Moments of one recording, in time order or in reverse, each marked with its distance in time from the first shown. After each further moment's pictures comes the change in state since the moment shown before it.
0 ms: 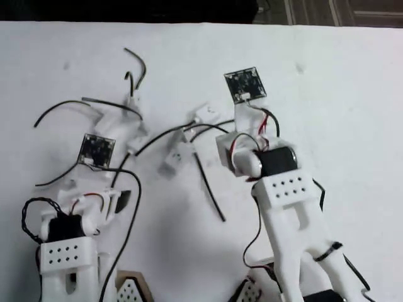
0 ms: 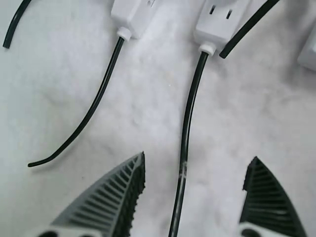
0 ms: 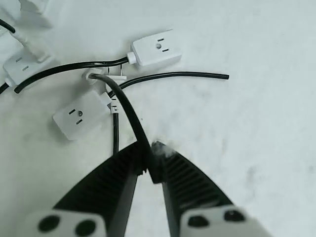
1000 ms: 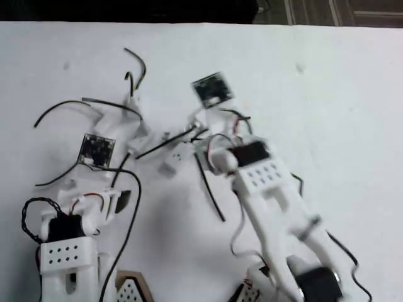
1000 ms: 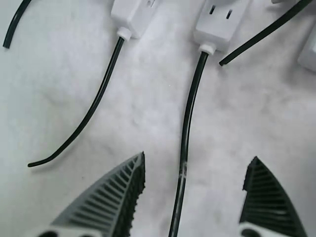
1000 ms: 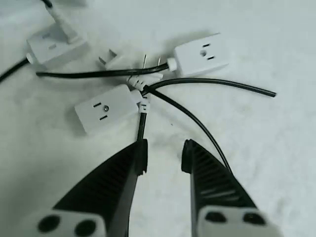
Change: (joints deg) left arm 0.0 0.0 0.0 0.0 0.0; right arm -7.4 15.6 -0.9 -8.1 5.3
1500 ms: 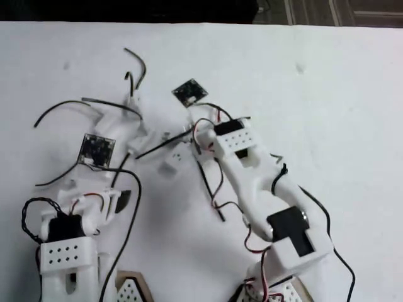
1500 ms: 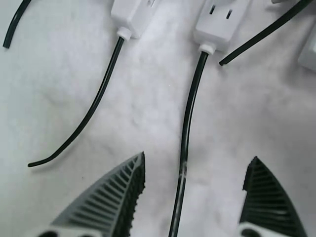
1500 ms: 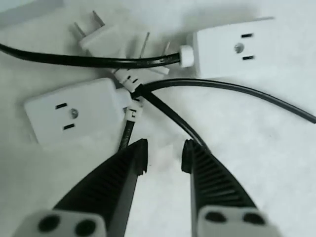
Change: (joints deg) left arm 0.0 0.0 0.0 0.0 0.0; right arm 1.8 25.2 -12.5 -3.5 8.4
